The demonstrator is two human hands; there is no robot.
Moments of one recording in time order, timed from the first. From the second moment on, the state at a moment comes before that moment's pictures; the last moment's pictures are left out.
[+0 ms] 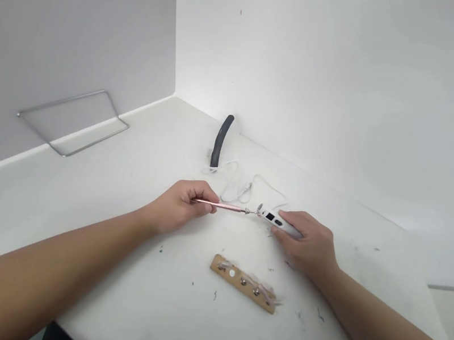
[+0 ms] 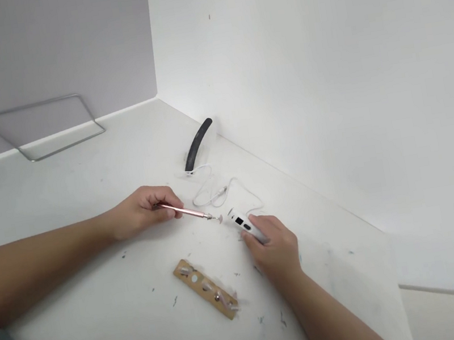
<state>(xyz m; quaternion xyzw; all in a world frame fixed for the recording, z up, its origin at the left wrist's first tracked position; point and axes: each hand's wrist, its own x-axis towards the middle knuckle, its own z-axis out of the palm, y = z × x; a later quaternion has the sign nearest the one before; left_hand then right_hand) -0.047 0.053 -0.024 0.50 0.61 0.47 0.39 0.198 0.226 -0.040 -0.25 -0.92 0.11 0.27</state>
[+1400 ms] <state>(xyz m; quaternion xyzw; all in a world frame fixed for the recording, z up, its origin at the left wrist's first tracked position) -0.047 0.047 -0.024 0.52 0.52 0.53 0.42 0.147 0.176 -0.004 -0.04 -0.92 0.18 0.35</state>
